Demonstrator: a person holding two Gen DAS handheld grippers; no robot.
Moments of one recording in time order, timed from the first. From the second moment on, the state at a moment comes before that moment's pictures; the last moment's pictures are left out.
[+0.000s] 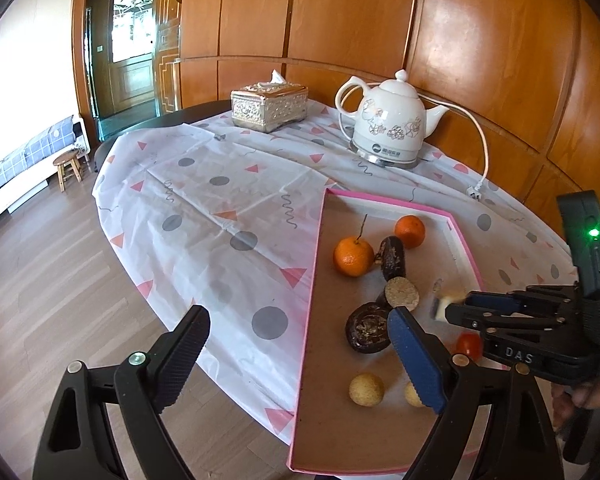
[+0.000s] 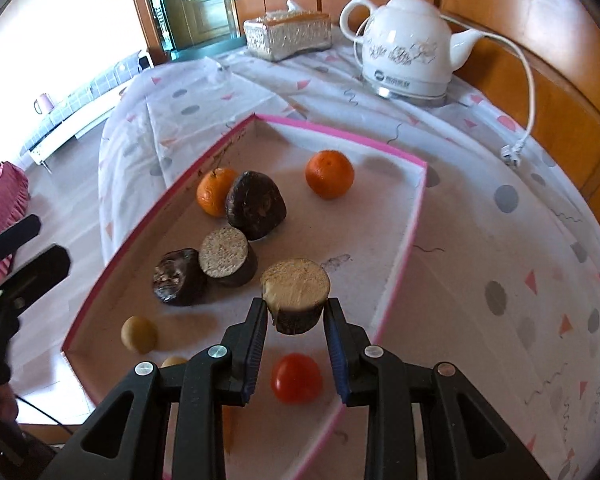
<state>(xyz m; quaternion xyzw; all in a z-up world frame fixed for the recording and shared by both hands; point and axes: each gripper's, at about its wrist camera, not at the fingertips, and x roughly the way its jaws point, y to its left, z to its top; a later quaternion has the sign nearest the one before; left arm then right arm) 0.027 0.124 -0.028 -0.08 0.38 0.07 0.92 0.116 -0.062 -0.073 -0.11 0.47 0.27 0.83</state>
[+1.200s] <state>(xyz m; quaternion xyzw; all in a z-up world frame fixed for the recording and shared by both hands) -0.002 0.061 0.010 -0.02 0.29 0.01 0.96 0.020 -0.136 -0.054 -0.01 0.39 0.14 0.91</state>
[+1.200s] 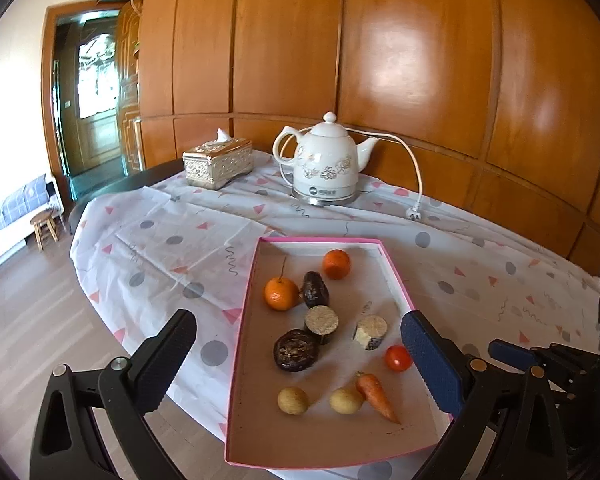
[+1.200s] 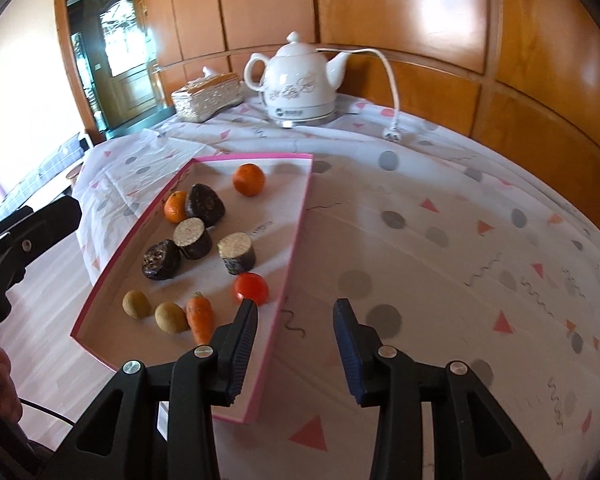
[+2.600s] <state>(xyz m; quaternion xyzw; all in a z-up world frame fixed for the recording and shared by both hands) -0.005 0.058 0.005 -0.02 0.30 0.07 0.95 0.002 -0.132 -0.047 -0.02 0.36 0.13 0.92</state>
